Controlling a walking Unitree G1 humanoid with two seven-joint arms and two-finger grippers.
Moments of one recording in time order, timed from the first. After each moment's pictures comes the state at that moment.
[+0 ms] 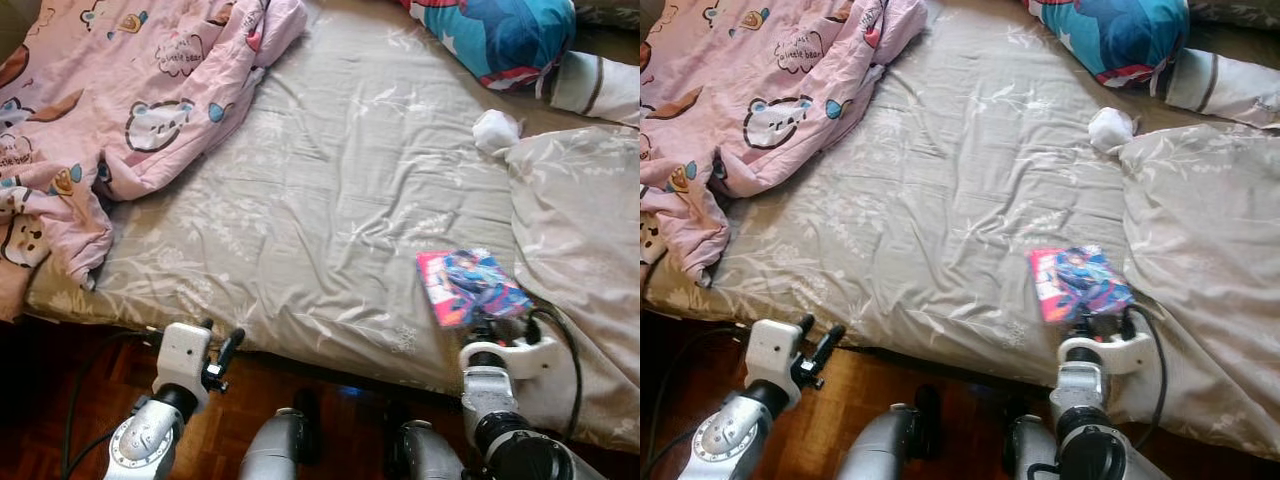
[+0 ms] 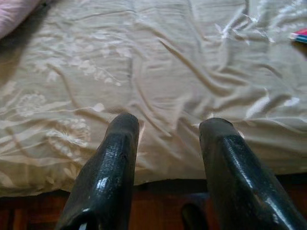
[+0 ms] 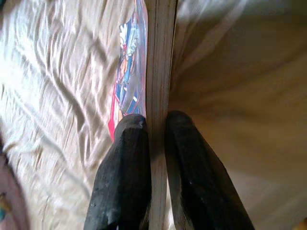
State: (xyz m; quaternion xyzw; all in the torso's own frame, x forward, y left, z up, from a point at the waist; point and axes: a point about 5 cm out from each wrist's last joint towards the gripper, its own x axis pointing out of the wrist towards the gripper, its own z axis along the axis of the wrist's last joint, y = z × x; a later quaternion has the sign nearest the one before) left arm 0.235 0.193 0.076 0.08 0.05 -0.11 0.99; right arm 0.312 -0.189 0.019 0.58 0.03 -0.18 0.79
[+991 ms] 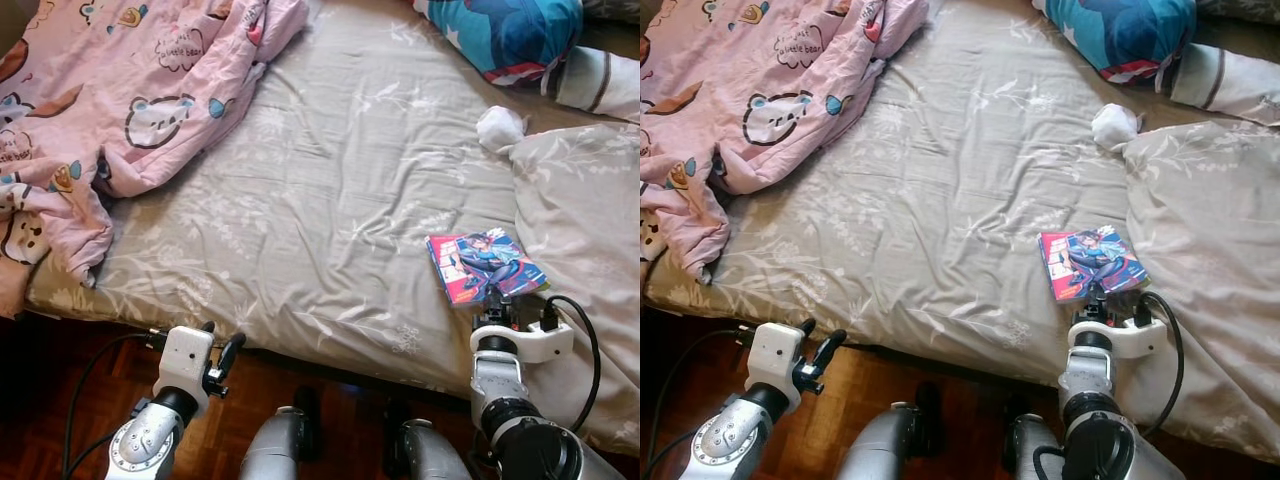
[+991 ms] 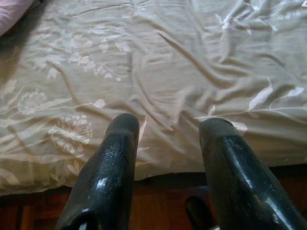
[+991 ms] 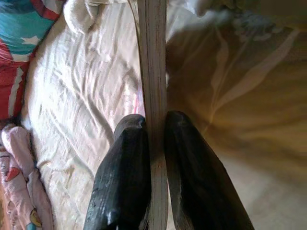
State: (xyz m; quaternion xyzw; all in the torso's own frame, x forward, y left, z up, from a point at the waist) left arm 0.233 0.193 0.075 0.10 0.05 -0.12 0.99; right arm 0.322 -0.210 0.039 0.59 -0.05 -0.16 0.79
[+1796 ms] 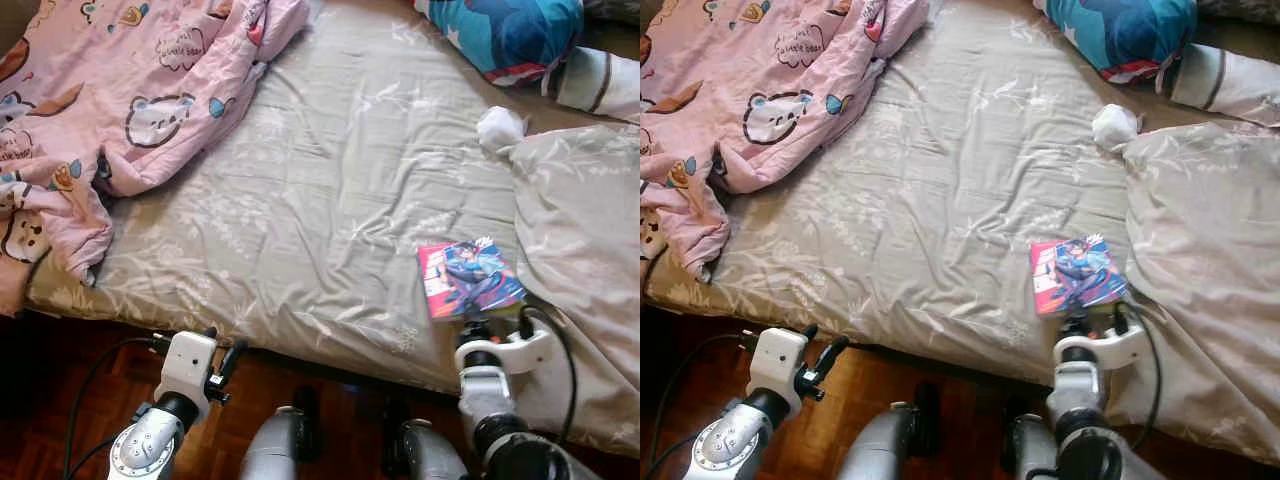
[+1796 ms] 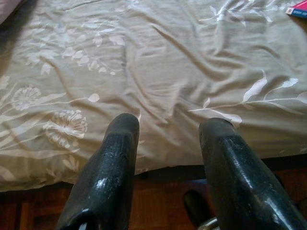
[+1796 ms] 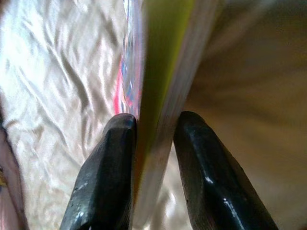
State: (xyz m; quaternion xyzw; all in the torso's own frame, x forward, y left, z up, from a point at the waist) left arm 0.231 0.190 0.072 0.10 0.06 -0.13 0.98; right arm 0.309 -0.189 0.017 0.55 0.03 -0.15 0.82
